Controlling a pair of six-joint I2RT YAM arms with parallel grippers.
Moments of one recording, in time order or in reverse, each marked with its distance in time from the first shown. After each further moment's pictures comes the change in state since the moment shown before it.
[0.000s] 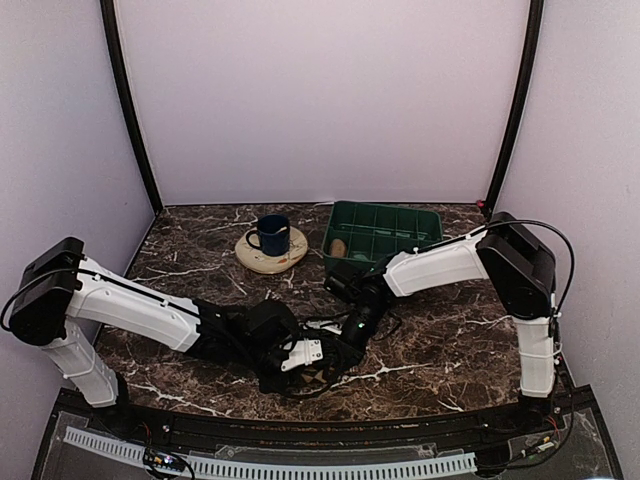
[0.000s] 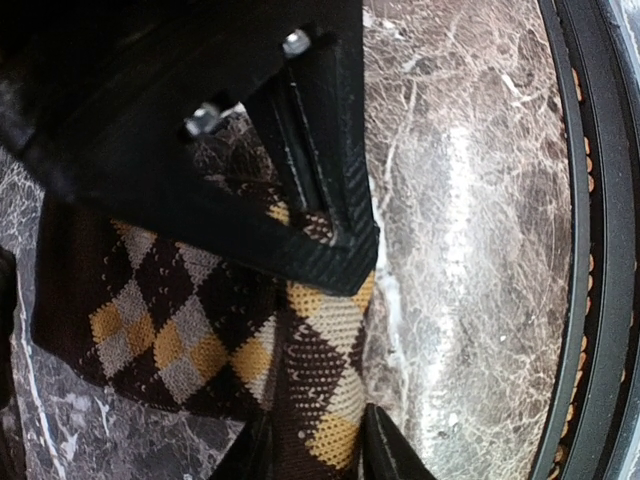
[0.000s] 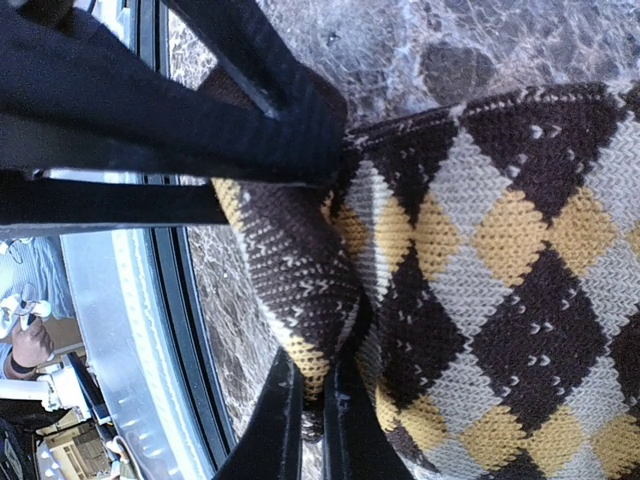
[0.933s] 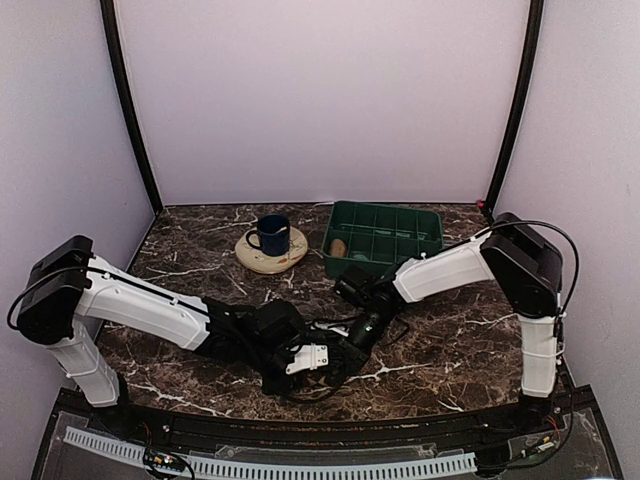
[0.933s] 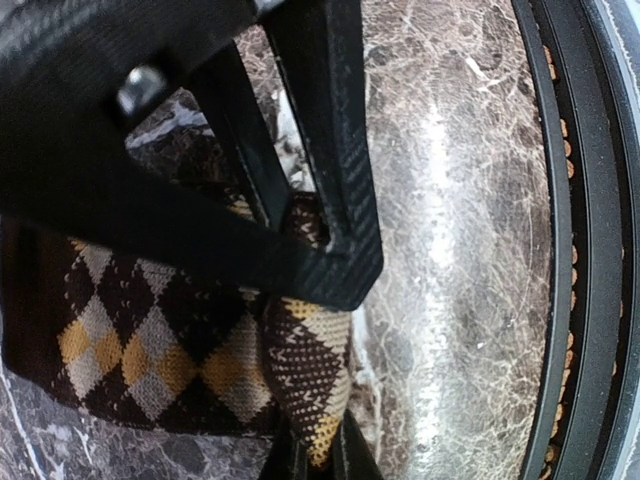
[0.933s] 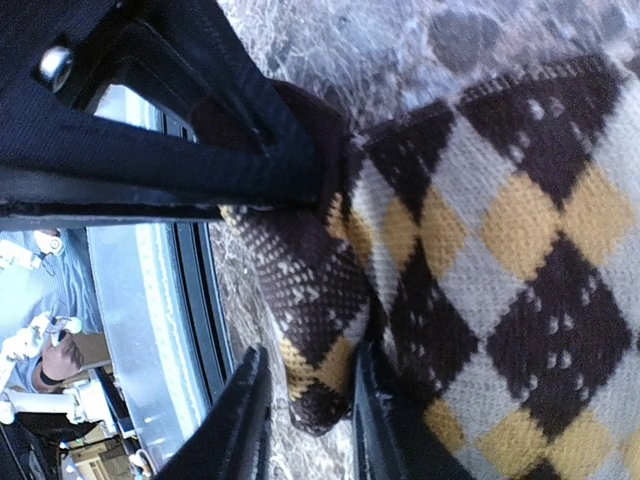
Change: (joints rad) left arm -0.004 0.050 0.048 -0.044 0.048 0.061; right arm -0.019 -0.027 -0.106 0.116 -0.068 0.078
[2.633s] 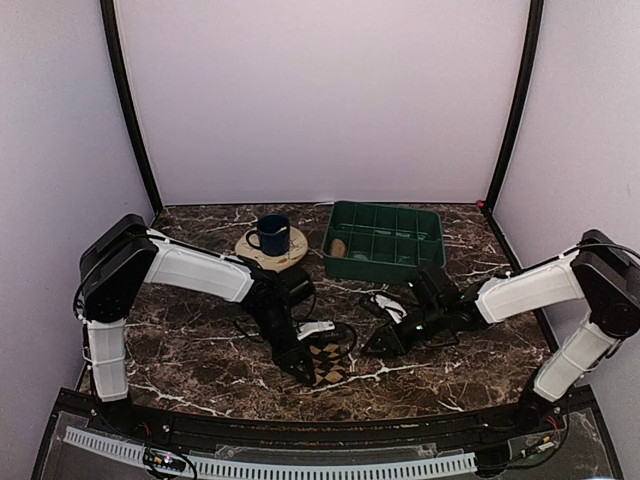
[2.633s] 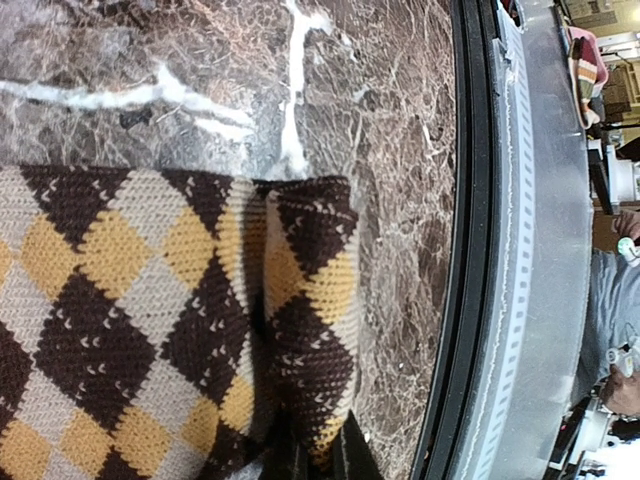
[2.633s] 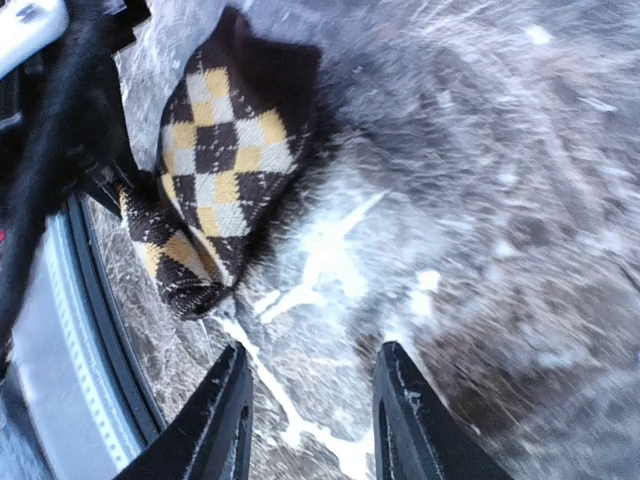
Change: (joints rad) left arm 0.252 0.319 0.364 -0.410 0.608 -0.037; right arm -0.133 -0.471 -0.581 0.584 0.336 0.368
